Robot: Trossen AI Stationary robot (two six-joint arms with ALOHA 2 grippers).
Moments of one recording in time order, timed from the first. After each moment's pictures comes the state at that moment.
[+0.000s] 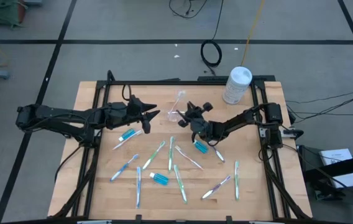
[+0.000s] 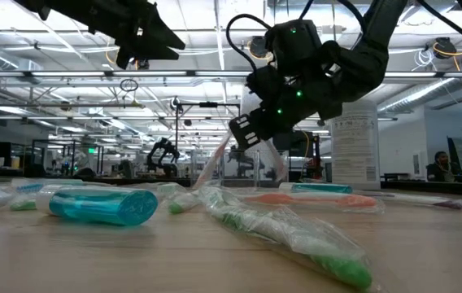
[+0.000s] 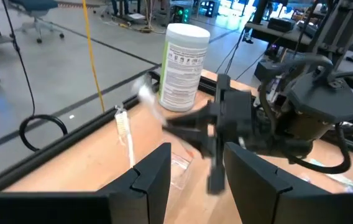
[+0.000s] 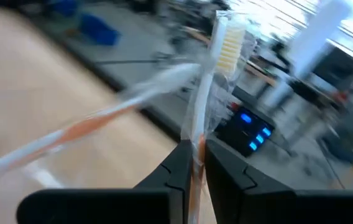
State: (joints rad) left arm 0.05 1.04 0.68 0.13 -0.36 -0.27; right arm -0.04 1.96 0.88 0.81 1.17 -0.16
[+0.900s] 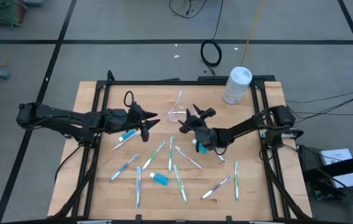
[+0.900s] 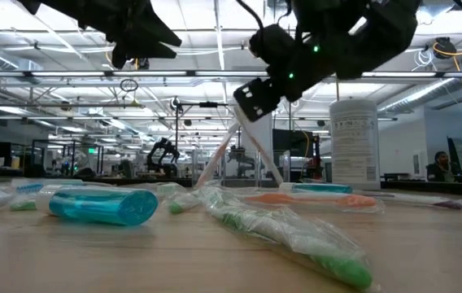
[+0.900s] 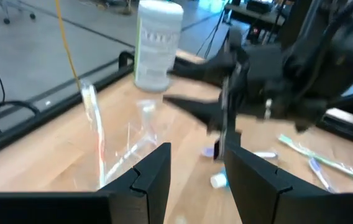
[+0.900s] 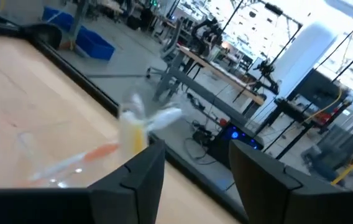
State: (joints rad) left arm -0.05 1.04 0.68 0.06 -0.36 -0.34; right arm 0.11 1.83 0.88 0.79 1.27 -0.37
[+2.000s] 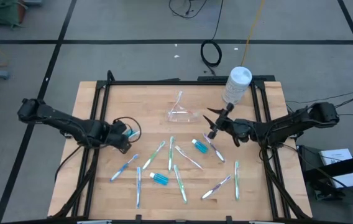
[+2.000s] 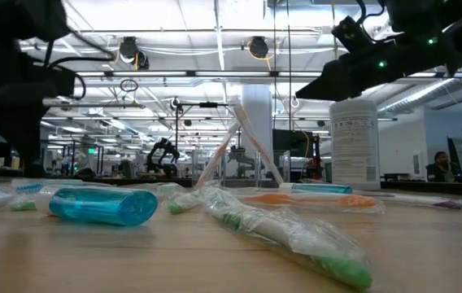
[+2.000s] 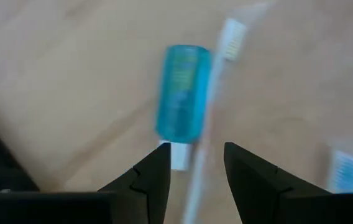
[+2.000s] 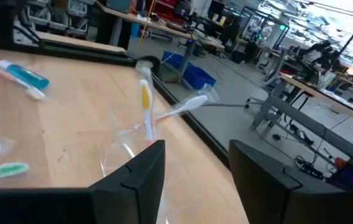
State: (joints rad) left arm -0.26 1.02 0.56 -0.99 -0.34 -1.11; right arm 0.06 1.23 0.36 0.73 0.70 -0.24
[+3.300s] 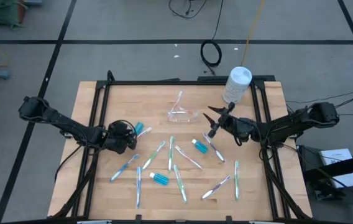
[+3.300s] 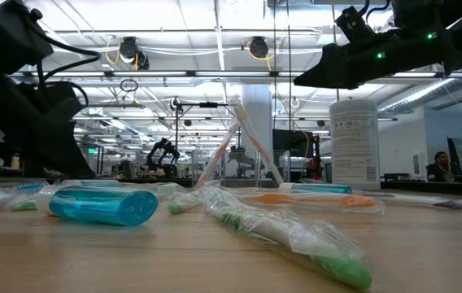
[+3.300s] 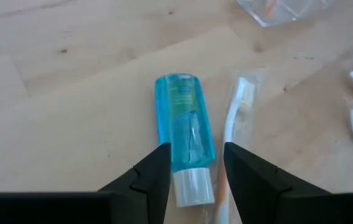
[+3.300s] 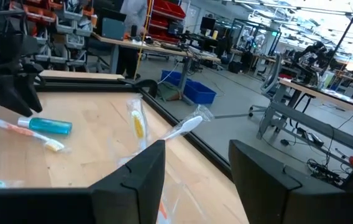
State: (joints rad) left arm -0.31 1.01 0.24 -0.27 -0.70 -1.15; right arm 0.06 1.23 0.36 0.85 0.70 -0.20
